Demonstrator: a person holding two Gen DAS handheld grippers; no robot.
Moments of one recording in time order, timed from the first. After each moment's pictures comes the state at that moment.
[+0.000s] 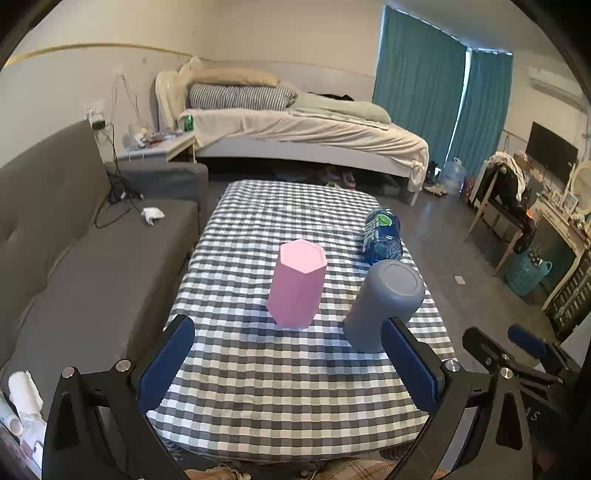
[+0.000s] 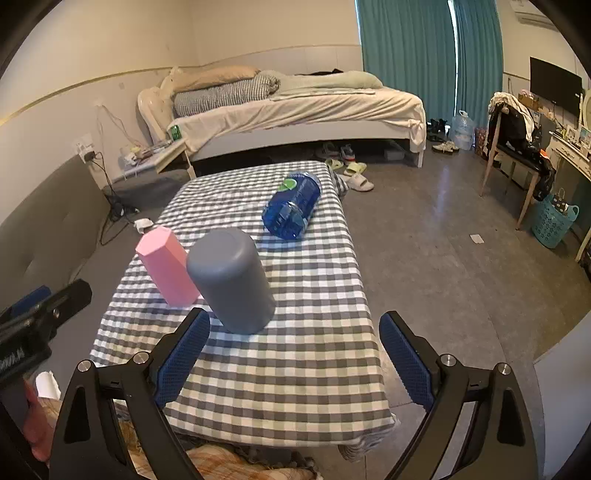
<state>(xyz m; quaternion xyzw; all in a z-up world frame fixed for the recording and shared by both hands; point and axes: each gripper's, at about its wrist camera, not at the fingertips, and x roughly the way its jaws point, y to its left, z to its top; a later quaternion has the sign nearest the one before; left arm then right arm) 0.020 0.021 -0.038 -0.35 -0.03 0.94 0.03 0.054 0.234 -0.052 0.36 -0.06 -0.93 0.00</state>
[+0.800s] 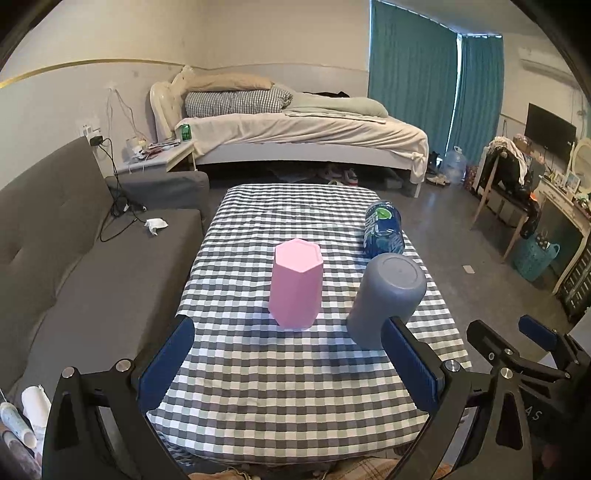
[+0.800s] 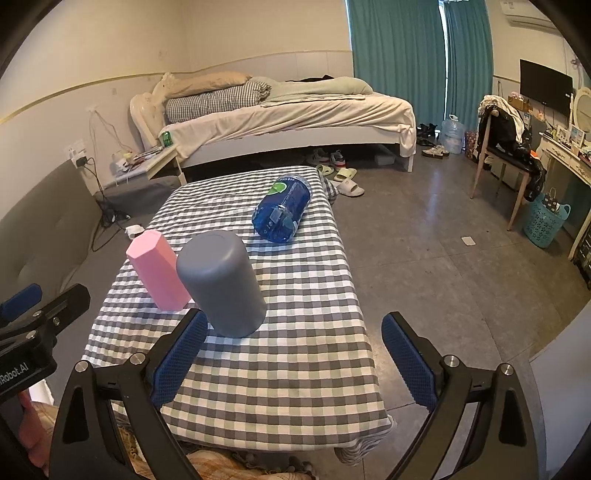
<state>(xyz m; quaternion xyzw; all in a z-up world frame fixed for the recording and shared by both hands) 0.020 0.030 -0.044 -0.35 0.00 0.94 0.03 0.055 0.236 -0.059 0.36 -0.06 -0.93 -0.02</state>
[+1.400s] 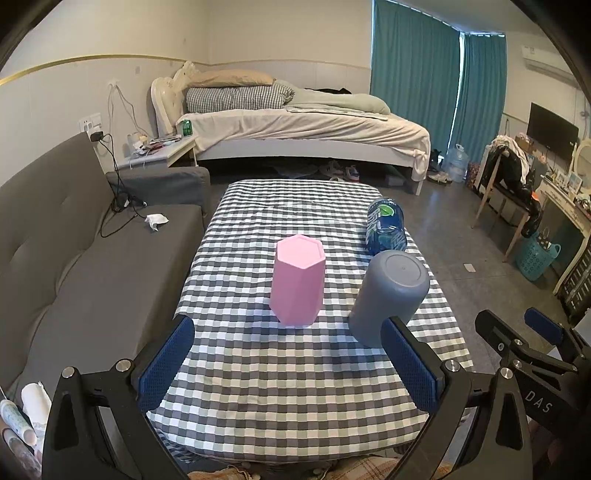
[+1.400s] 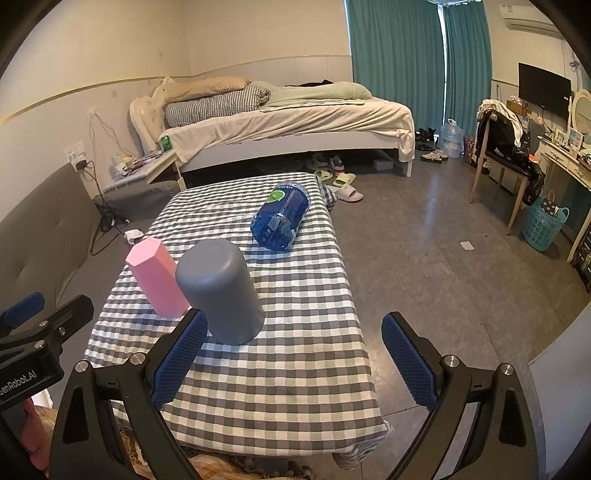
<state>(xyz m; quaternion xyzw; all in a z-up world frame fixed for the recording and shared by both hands) 0.017 0.030 -0.046 -0.36 0.00 0.93 0.02 0.055 0.236 -0.053 0.34 -0.05 -0.94 -0.02</state>
